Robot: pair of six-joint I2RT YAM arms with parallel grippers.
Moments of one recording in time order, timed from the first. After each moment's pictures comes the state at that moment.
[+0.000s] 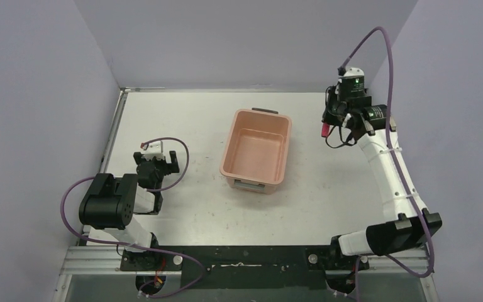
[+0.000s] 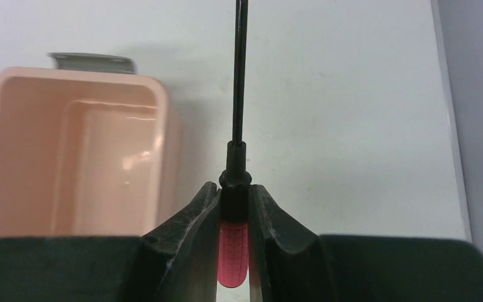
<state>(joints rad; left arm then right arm) -0.04 1.62 0.23 1.19 -0.10 -0.02 0.15 1.42 1.57 -0.93 0.17 0.25</state>
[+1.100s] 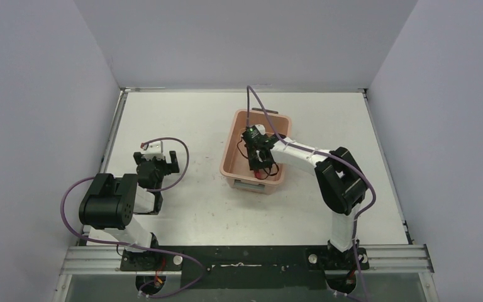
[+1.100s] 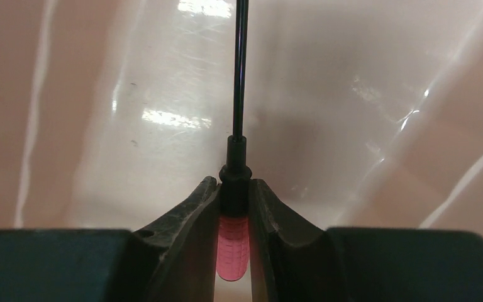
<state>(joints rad) -0.04 1.62 0.23 1.19 -0.10 -0.02 0.70 1.90 1.32 -0.55 0.18 0.44</state>
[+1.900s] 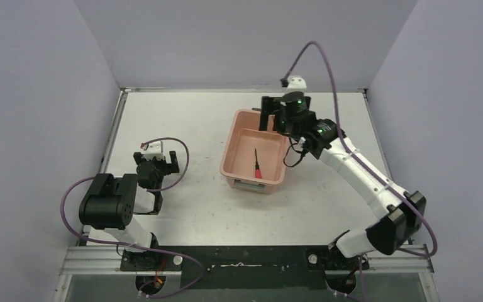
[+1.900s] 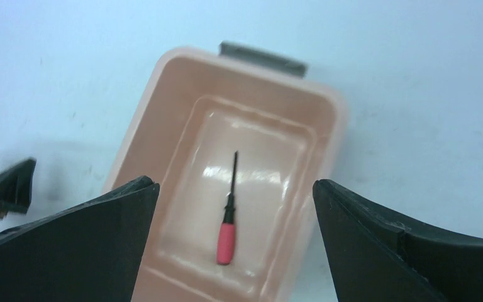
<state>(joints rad) -0.04 1.62 0.23 1.19 -0.10 -0.02 0.64 1.49 1.46 -0.58 0.31 0.36</state>
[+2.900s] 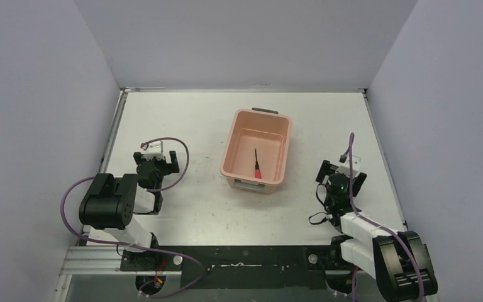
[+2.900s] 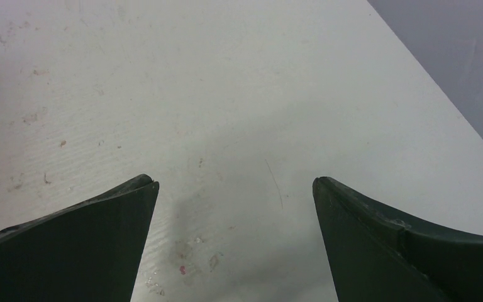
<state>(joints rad) -0.04 1.62 0.23 1.19 -0.10 -0.02 0.17 1.05 0.11 0.53 0.58 0.17</state>
